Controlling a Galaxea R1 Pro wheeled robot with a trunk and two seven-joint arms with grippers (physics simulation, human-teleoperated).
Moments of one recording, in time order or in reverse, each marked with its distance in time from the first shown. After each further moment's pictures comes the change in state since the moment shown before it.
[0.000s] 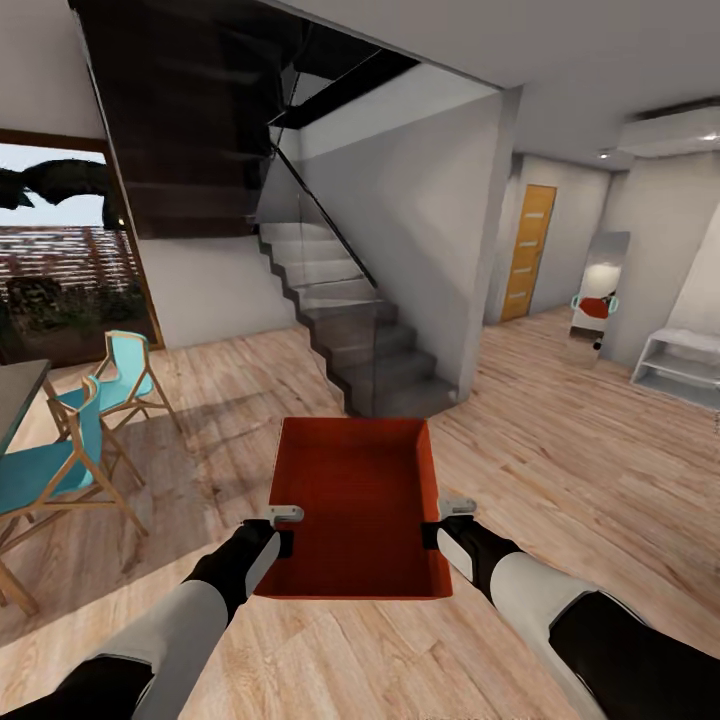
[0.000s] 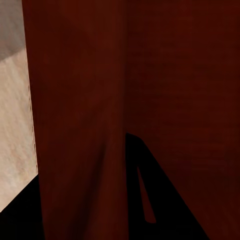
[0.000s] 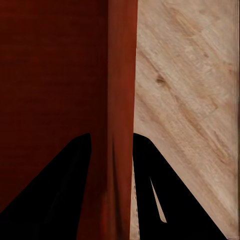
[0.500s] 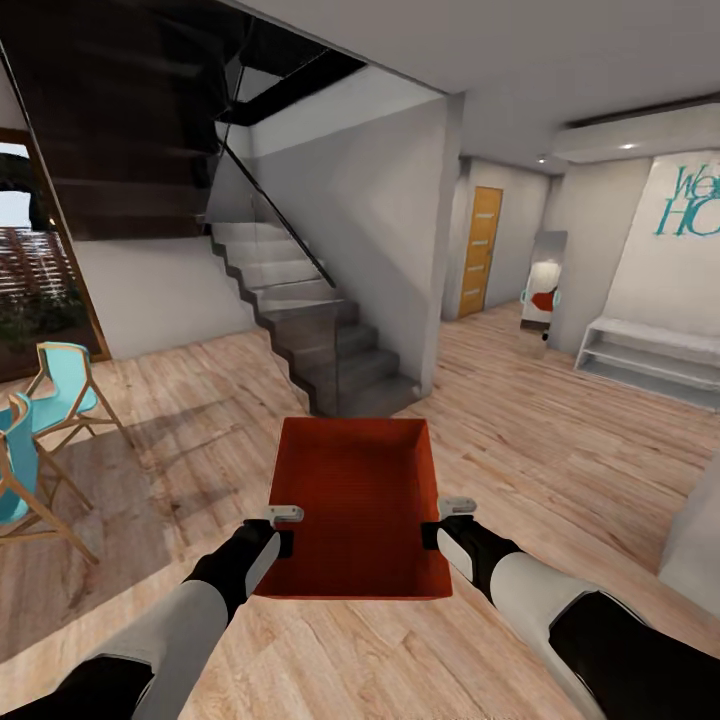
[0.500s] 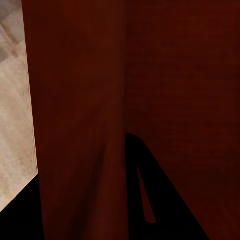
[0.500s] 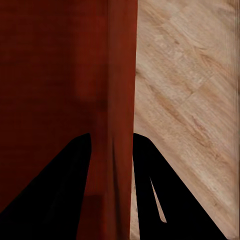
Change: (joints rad) left arm 0.000 0.000 0.000 0.000 0.000 0.000 0.000; right arm 0.000 0.000 0.000 0.000 0.000 0.000 0.000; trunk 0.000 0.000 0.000
